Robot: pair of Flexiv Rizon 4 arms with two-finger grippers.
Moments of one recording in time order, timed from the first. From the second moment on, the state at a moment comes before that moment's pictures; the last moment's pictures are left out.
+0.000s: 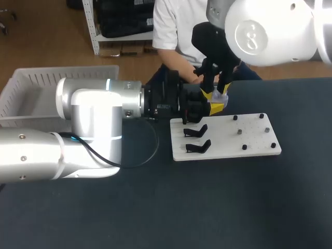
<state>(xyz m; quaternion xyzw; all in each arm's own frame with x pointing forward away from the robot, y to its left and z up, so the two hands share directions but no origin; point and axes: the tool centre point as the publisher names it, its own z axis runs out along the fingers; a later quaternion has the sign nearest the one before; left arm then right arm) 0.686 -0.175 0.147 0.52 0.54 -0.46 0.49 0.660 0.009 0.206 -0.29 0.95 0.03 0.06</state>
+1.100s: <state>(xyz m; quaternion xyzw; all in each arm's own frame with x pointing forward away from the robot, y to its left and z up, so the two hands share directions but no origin) 0.686 -0.175 0.147 0.52 0.54 -0.46 0.49 0.734 -0.013 0.178 -0.17 0.98 0.06 0.11</state>
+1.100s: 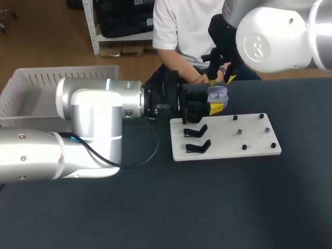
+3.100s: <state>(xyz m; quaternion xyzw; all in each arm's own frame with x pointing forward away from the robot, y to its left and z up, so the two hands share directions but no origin) 0.808 0.138 0.152 0.46 0.68 -0.22 0.54 0.620 -0.119 0.185 0.07 0.97 0.19 0.15</state>
